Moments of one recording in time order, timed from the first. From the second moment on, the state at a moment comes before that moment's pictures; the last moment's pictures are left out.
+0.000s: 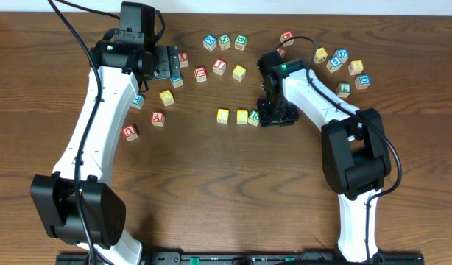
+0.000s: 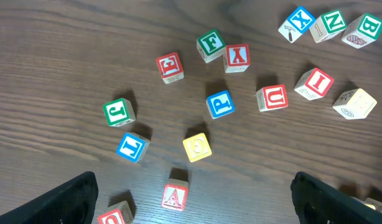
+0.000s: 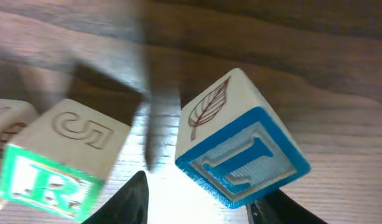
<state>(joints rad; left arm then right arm) -0.14 1.78 1.67 -0.91 -0.11 -0.22 0.39 2.21 1.66 -1.03 -0.05 0.33</state>
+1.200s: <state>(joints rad) -0.14 1.78 1.67 -0.91 -0.11 -0.22 0.34 2.19 1.77 -1.06 0.08 0.36</state>
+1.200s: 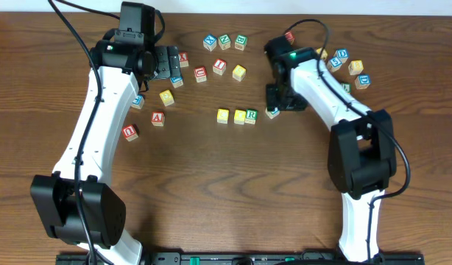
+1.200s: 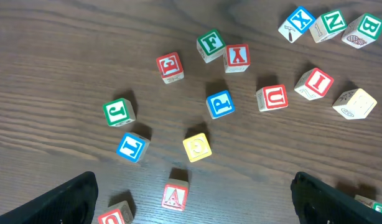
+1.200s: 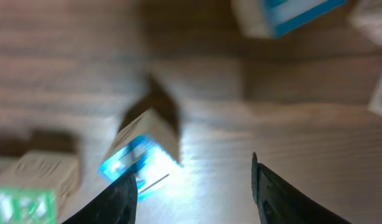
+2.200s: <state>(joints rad) -0.14 1.78 1.67 -0.91 -0.11 -0.22 0.30 2.19 1.69 -0.87 0.09 0.38</state>
